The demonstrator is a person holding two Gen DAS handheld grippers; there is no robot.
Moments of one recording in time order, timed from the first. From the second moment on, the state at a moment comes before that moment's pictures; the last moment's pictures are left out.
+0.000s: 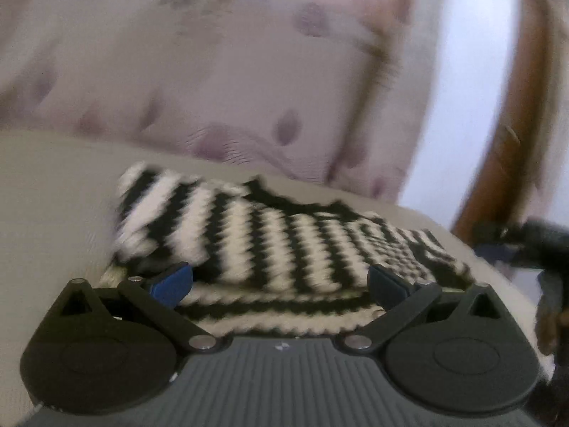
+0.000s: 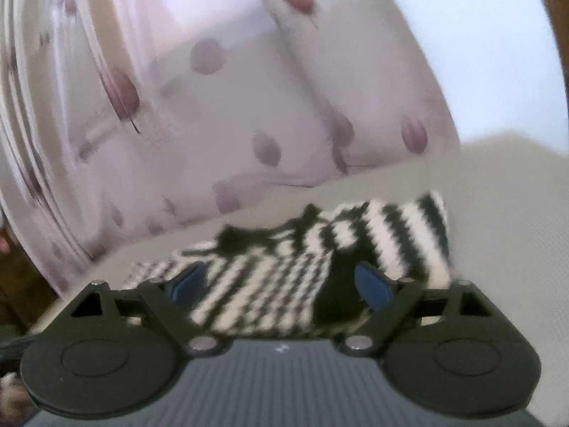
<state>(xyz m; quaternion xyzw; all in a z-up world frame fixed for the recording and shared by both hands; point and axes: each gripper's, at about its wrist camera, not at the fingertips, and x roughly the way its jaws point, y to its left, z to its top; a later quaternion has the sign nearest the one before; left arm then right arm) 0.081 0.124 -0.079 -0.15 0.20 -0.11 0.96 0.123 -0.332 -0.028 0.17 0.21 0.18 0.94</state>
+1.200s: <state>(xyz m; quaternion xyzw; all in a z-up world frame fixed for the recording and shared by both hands) 0.103 0.163 -0.094 -0.28 0.21 -0.06 0.93 0.207 -0.401 -0.095 0.22 0.29 0.10 0.93</state>
